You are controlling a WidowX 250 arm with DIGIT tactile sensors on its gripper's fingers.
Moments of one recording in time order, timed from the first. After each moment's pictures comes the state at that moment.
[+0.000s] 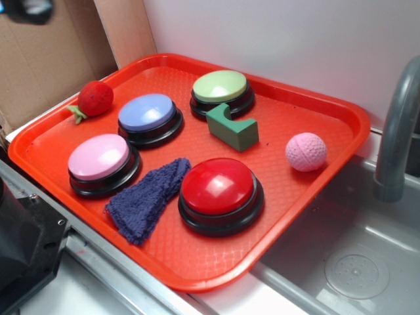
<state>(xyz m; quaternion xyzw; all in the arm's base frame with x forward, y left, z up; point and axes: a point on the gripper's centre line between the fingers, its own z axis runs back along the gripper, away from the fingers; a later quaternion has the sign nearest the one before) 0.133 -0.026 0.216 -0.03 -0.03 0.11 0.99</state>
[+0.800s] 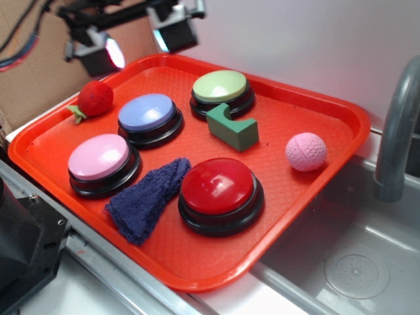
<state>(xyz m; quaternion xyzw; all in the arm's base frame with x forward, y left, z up) 0.218 -0.049 0.147 -0.07 -0.09 0.45 0.88</state>
